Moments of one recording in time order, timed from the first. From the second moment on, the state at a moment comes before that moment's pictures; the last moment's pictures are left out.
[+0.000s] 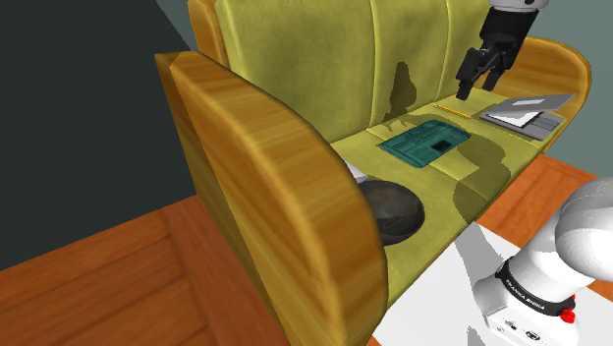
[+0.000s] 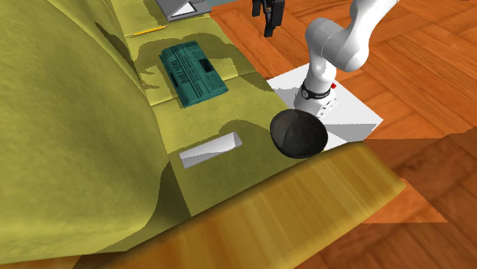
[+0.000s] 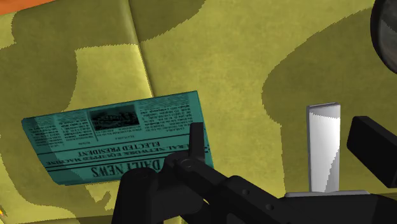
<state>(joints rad) -0.02 -0.78 -0.02 -2.27 -0.11 1.50 0.16</state>
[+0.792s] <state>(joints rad) 0.01 -0.55 0.02 -2.35 -0.06 1.81 0.24</state>
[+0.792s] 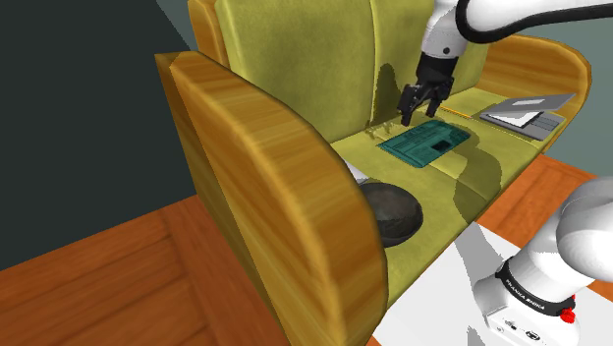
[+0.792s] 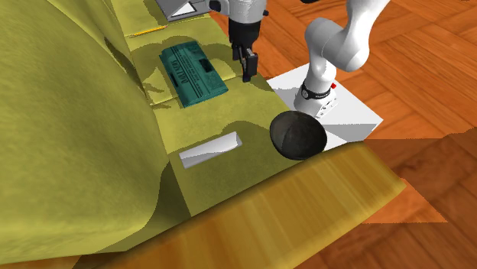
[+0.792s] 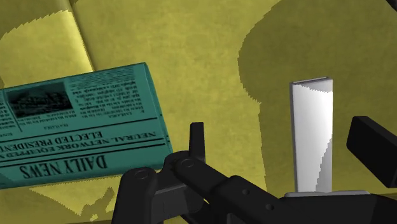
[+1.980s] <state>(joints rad) 0.05 0.06 0.10 -2.17 -0.04 2.24 0.37</state>
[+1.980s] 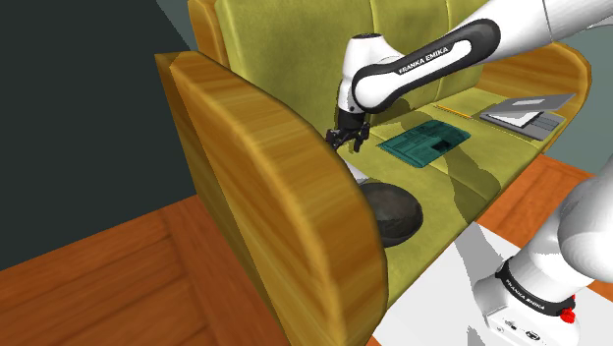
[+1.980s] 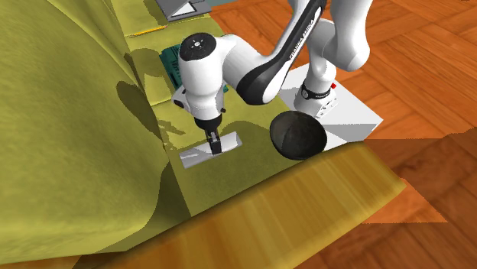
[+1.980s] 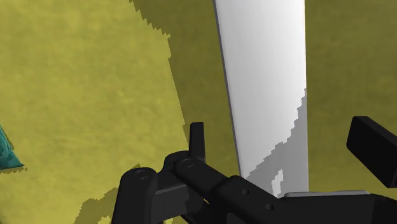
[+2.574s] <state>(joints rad) 0.05 0.15 0.10 -2.18 -0.06 2.35 0.38</state>
